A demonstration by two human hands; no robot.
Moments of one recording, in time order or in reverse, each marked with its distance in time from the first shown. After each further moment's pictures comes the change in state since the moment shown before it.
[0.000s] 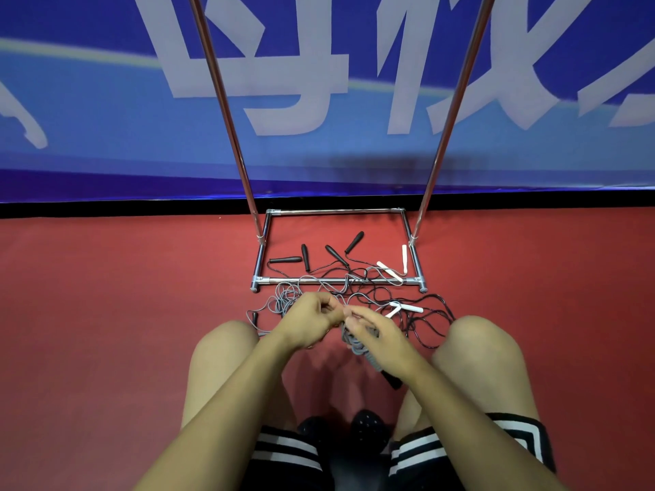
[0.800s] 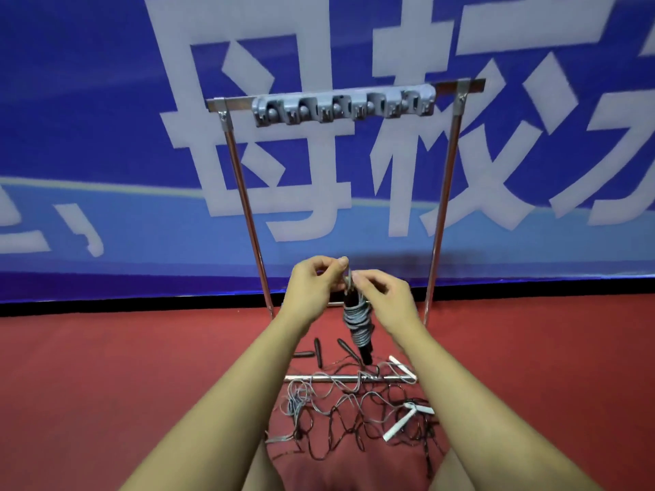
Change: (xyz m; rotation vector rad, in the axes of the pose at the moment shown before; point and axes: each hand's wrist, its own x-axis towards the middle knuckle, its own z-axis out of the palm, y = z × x) left_hand 0.022 0.220 -0.076 -0.273 0.394 0.368; right_hand 0.091 -0.205 -0.071 0.110 0.338 -0.358
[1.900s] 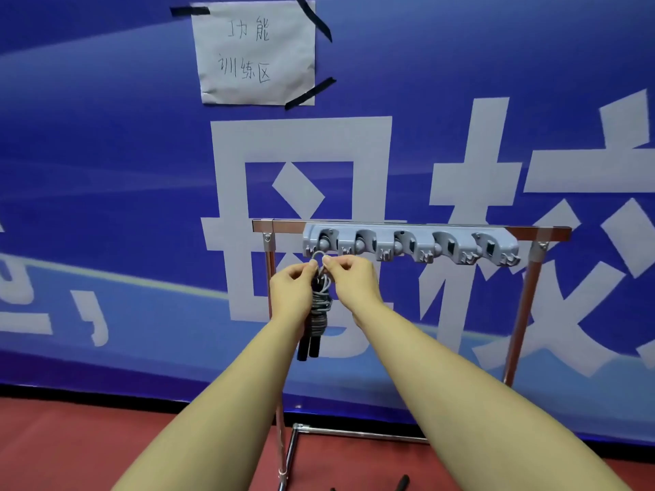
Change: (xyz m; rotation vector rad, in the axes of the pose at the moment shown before) left_hand 0.259 0.120 -0.113 -0.118 0.415 0.065; right_hand 0.315 -0.154 0.146 -0.075 0.033 -0.036
